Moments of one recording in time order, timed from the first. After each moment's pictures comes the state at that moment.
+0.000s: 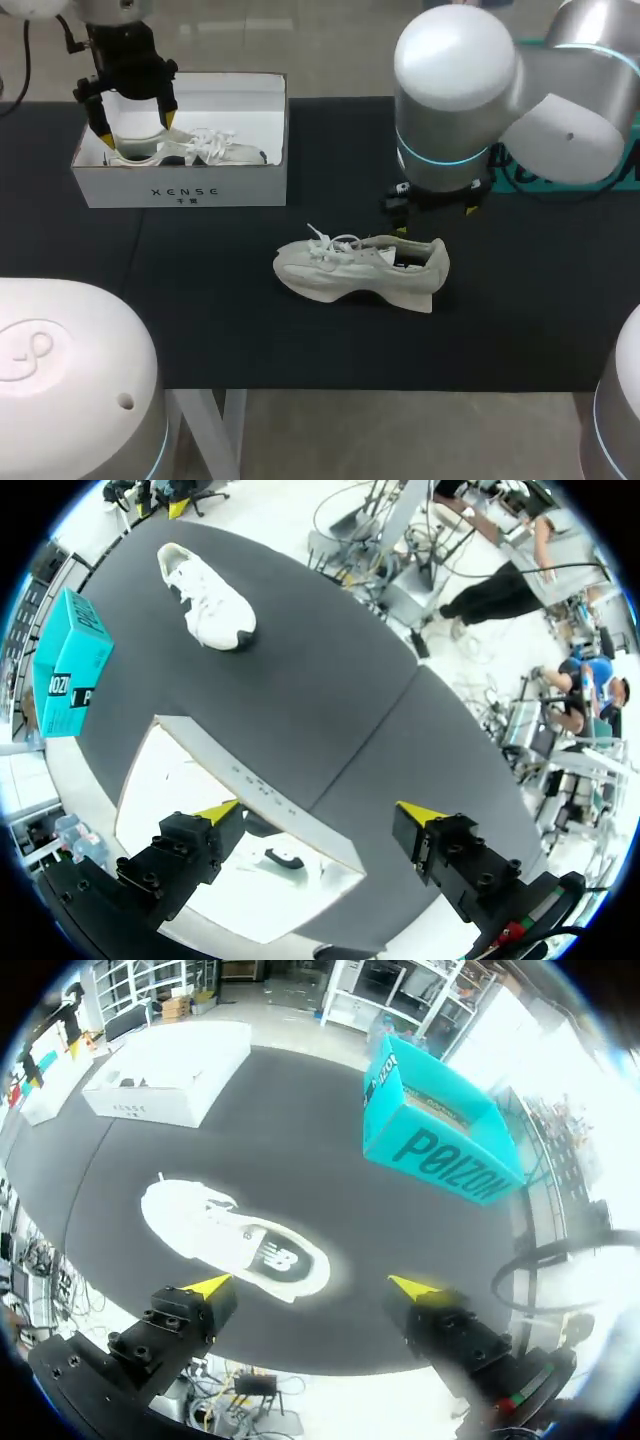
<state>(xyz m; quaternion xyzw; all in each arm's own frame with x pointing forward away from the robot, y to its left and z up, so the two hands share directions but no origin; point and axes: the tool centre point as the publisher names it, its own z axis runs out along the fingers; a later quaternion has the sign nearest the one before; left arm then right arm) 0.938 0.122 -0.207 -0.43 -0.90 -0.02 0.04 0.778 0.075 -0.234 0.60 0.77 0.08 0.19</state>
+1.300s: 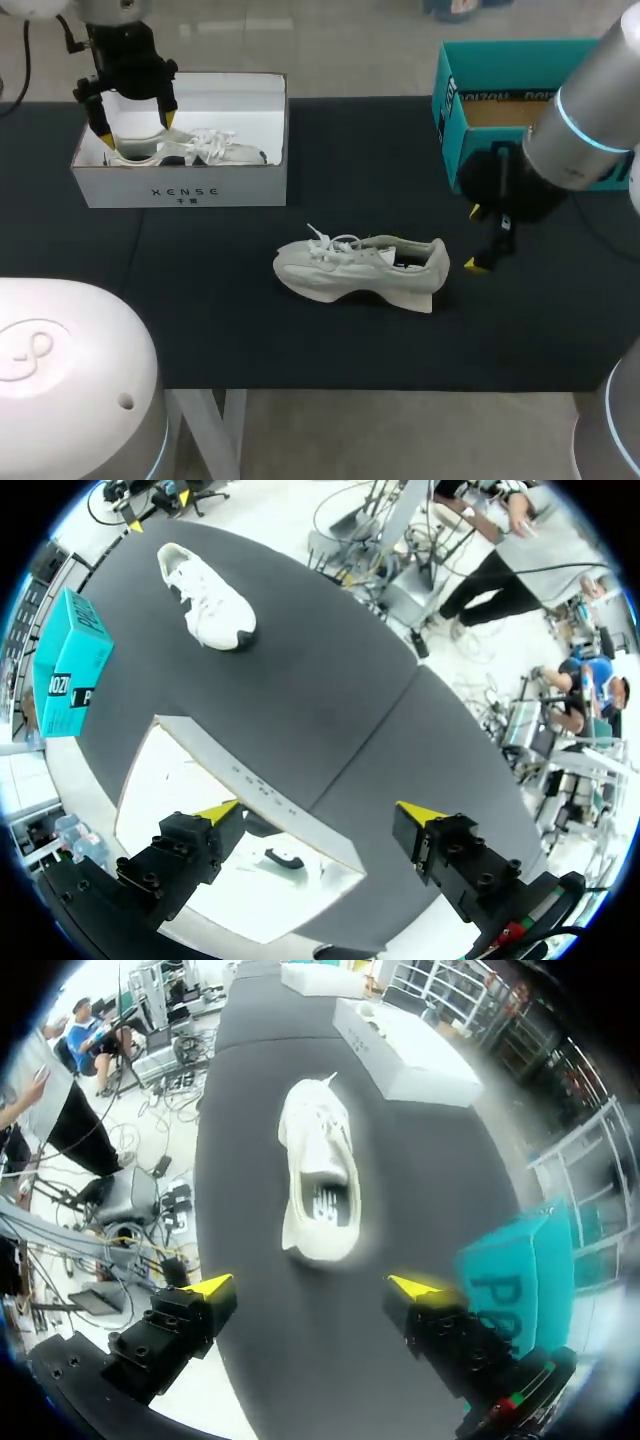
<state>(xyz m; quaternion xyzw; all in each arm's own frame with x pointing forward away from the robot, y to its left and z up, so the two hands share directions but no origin) 0.938 0.122 -0.207 -0.43 -0.90 -0.02 0.04 0.774 0.005 -0.282 0.09 0.98 0.14 0.07</state>
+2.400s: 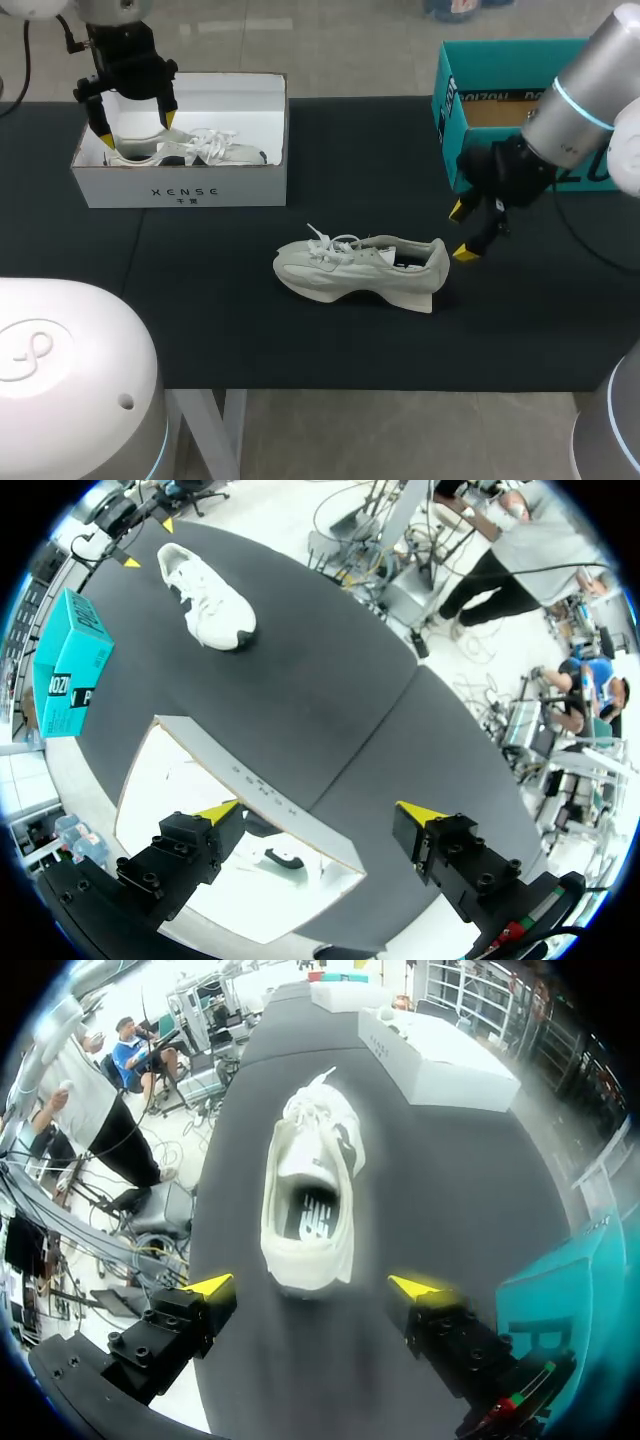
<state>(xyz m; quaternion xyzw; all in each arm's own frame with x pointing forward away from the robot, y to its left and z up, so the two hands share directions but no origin) 0.938 0.122 -0.207 -0.43 -0.90 -0.02 0.04 0.820 0.019 -0.324 0.07 0.97 0.24 -0.04</state>
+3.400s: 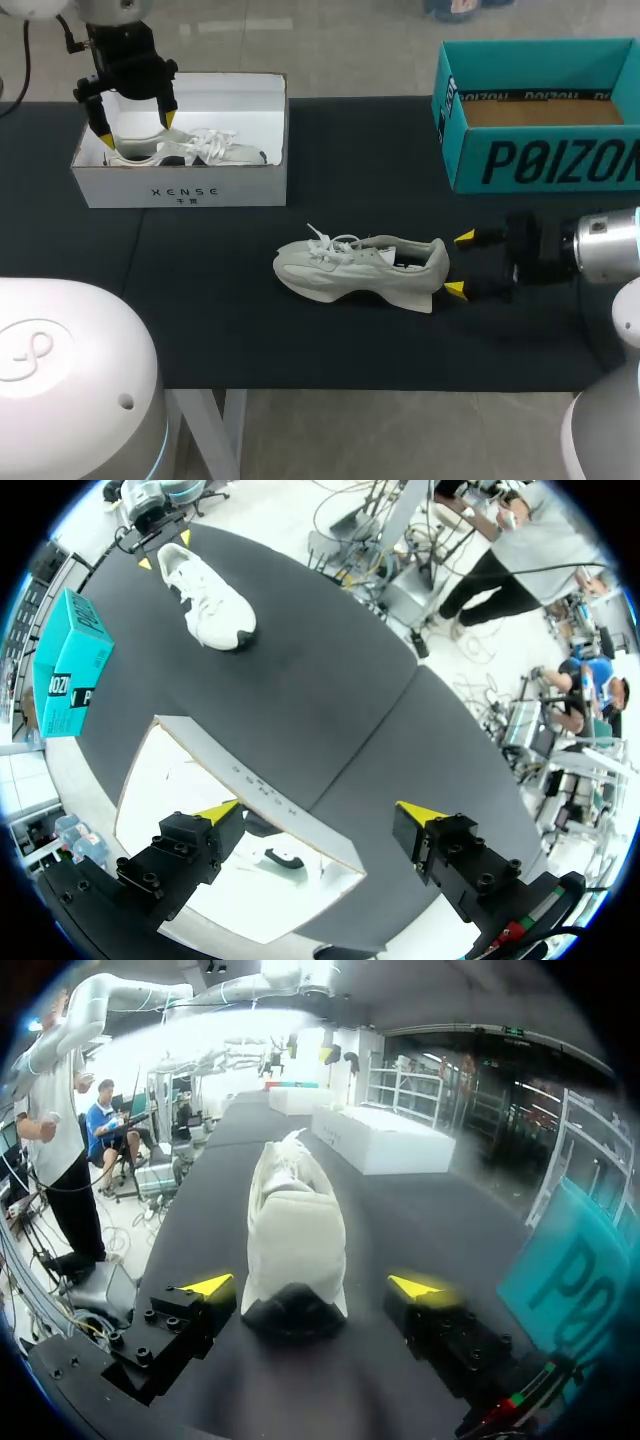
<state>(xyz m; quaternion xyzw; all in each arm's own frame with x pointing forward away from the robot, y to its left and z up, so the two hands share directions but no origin) 0.938 0.122 -0.207 -0.43 -0.90 -0.02 0.04 0.806 0.023 -0.384 0.13 0.86 0.48 0.11</state>
